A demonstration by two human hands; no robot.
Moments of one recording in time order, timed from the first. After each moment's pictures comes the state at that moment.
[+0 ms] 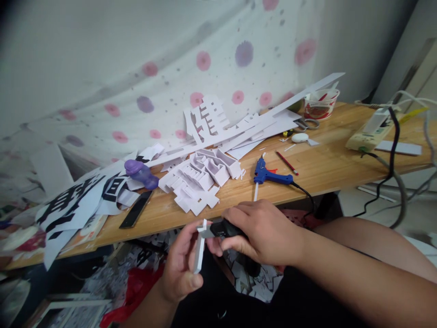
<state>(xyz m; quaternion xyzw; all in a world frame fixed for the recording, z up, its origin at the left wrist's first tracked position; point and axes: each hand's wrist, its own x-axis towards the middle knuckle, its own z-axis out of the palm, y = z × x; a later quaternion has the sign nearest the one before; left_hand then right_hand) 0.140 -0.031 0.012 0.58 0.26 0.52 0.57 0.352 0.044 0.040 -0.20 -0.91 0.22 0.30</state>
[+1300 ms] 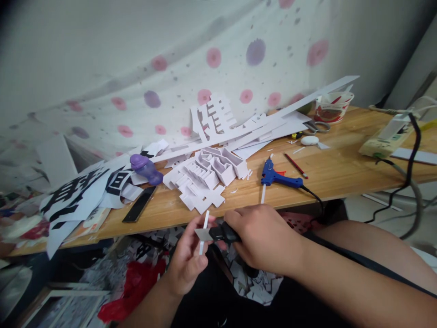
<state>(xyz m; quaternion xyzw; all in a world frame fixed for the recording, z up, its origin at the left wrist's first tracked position) 0.129 -0.029 0.008 0.55 0.33 0.51 0.57 0.328 0.038 0.050 -0.29 -0.92 0.19 0.20</state>
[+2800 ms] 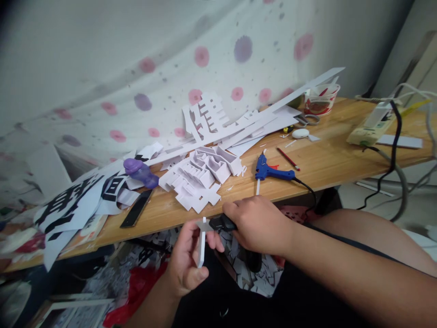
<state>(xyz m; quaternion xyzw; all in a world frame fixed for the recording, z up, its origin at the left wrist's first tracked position) 0.129 -0.032 0.001 0.60 0.35 0.49 0.53 0.329 0.047 0.043 -0.33 -0.92 0.09 0.18</state>
